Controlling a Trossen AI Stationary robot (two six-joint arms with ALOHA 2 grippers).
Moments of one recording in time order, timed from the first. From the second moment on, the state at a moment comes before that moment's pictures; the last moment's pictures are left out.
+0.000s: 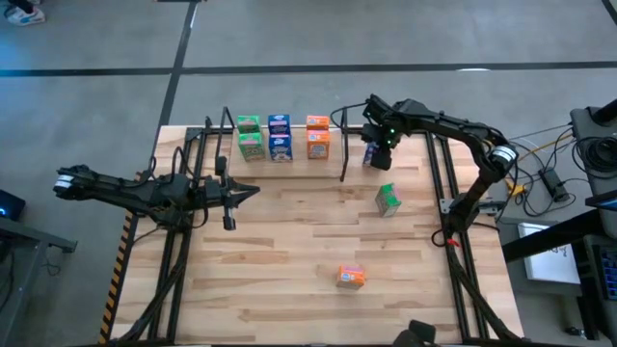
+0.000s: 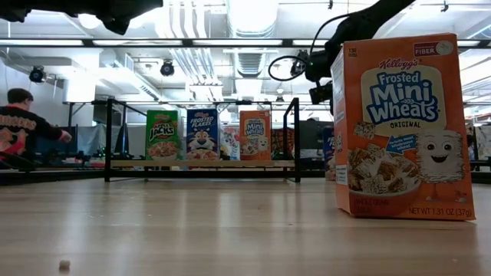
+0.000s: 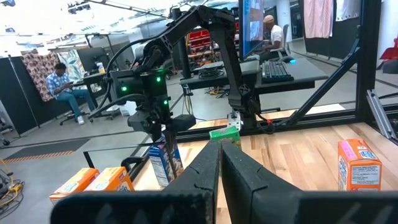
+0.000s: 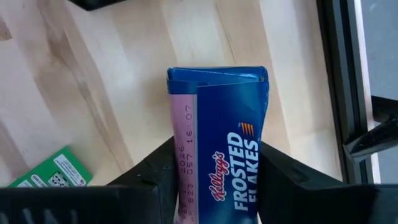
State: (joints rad) left arm -0.16 0.66 0.46 0.24 -0.33 0.21; right arm -0.73 1.66 1.30 -1.00 -0.04 -0.45
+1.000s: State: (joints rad) left arm -0.16 0.66 0.46 0.24 -0.33 0.21; right arm -0.43 1.64 2.02 -1.35 0.11 -0.18
